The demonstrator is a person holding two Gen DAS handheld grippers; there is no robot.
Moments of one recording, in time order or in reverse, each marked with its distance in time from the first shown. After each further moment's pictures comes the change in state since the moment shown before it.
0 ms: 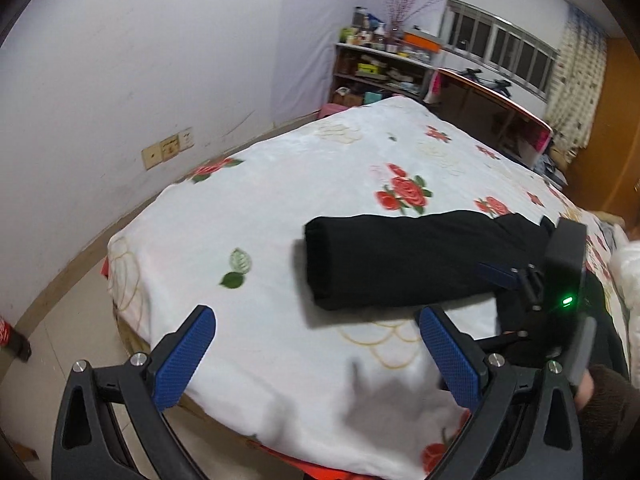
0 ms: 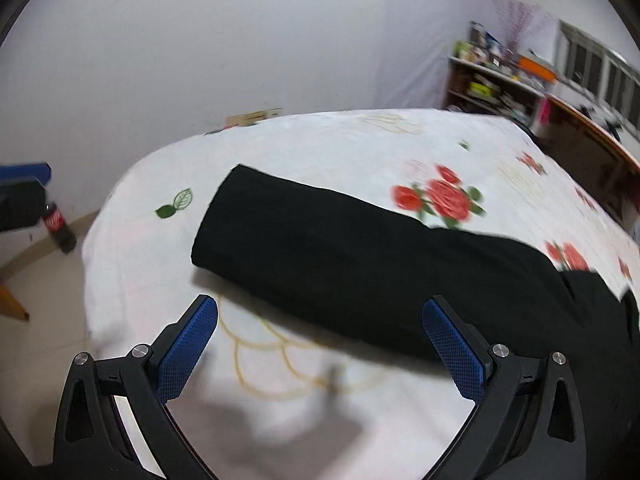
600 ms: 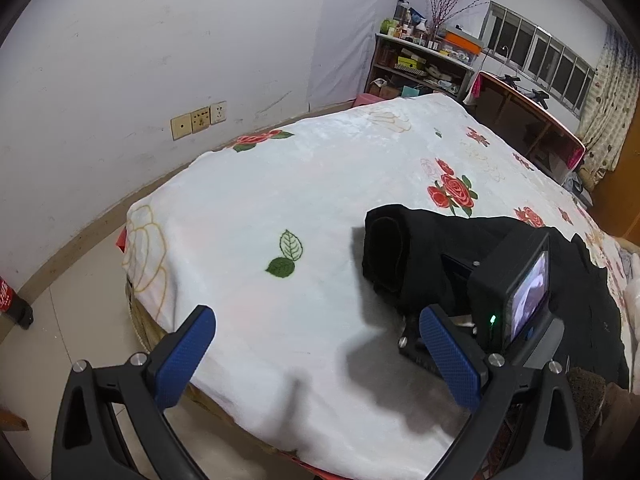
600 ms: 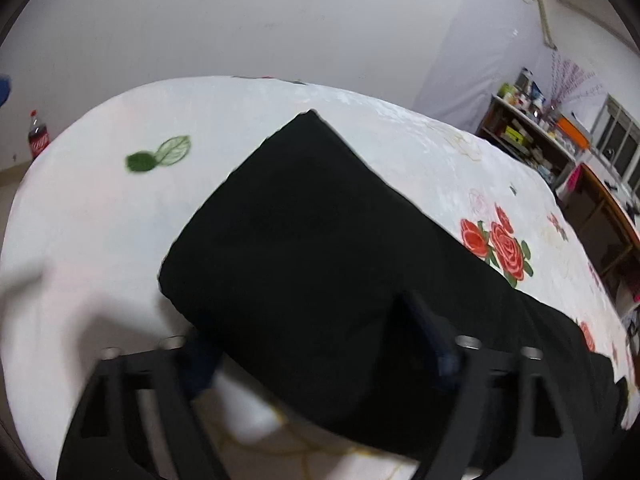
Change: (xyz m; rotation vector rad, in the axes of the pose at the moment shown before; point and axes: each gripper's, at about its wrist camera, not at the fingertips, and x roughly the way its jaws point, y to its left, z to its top) left arm 0.030 0.043 -0.003 -0.101 0.042 0.050; right arm 0.095 0.046 0.007 -0.211 0.017 -0.061
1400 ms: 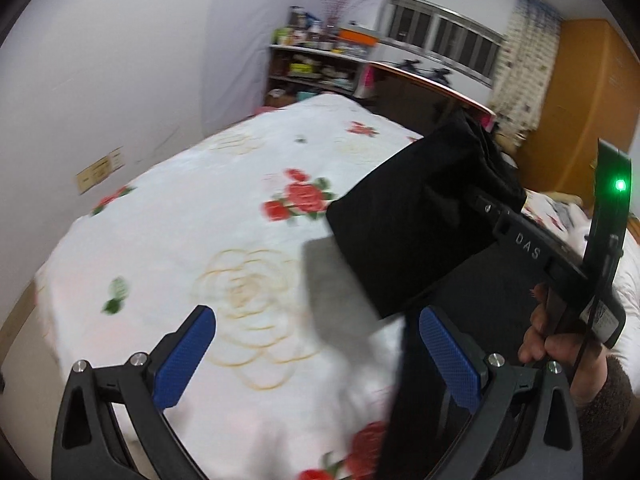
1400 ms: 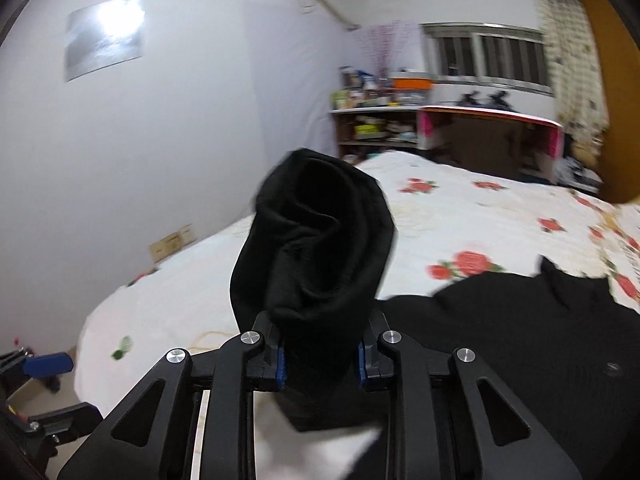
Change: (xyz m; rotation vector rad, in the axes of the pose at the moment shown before) left arm -0.038 -0.183 0.009 0.213 -0.031 -0.242; right arm -0.215 -0.196 -0.038 0.632 -0.246 -0.201
